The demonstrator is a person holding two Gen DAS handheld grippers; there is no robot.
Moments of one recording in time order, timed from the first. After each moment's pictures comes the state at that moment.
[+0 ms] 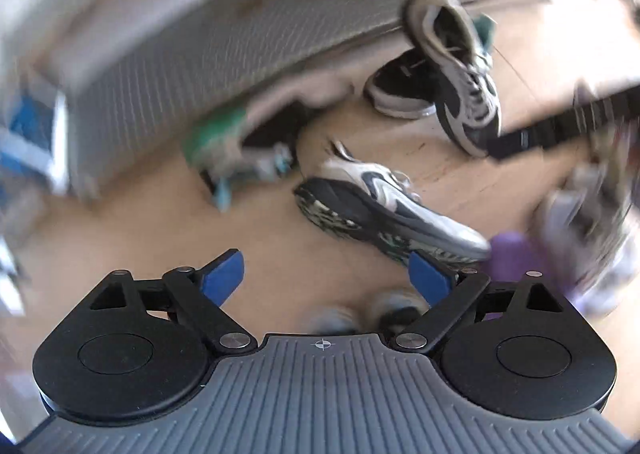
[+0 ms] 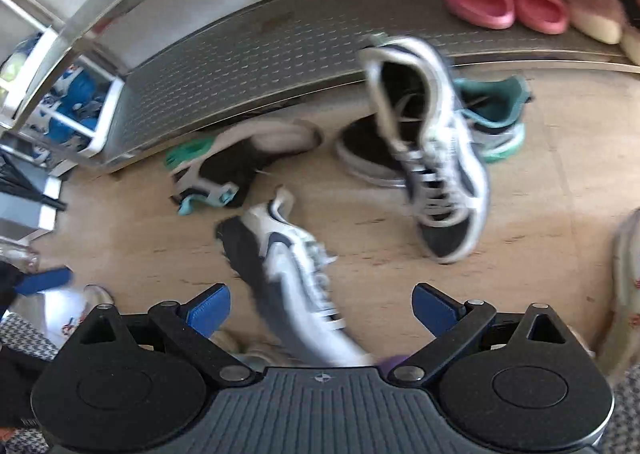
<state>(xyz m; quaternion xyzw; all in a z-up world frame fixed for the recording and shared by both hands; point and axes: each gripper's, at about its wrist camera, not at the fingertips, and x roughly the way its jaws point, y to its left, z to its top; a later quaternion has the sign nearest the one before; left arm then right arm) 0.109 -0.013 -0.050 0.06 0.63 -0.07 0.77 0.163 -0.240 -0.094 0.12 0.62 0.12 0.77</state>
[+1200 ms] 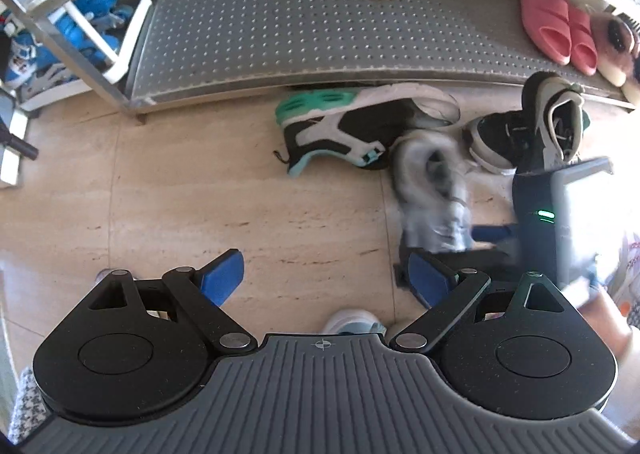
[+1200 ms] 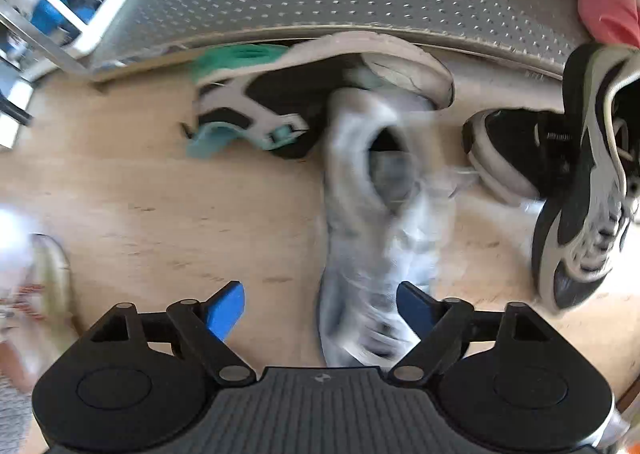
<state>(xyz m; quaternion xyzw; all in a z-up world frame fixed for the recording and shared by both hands) 0.135 0.074 -0.025 -0.03 0.63 0.03 0.78 0.162 -0.088 -0.158 0.00 0.65 0.16 0.74</state>
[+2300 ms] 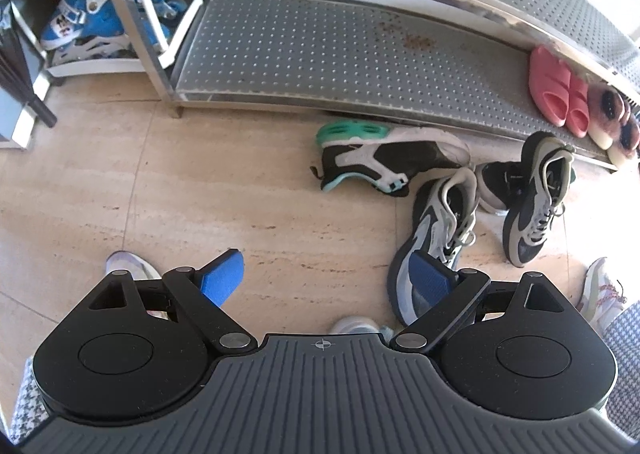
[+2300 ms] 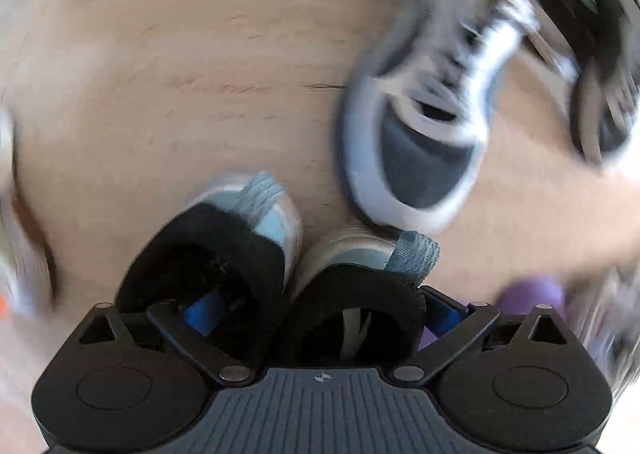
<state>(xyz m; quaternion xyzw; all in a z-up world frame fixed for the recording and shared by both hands) 0.102 0.147 0.022 -0.11 0.59 0.04 0.80 0.055 0.008 -0.235 -0.17 0.68 0.13 0.70</state>
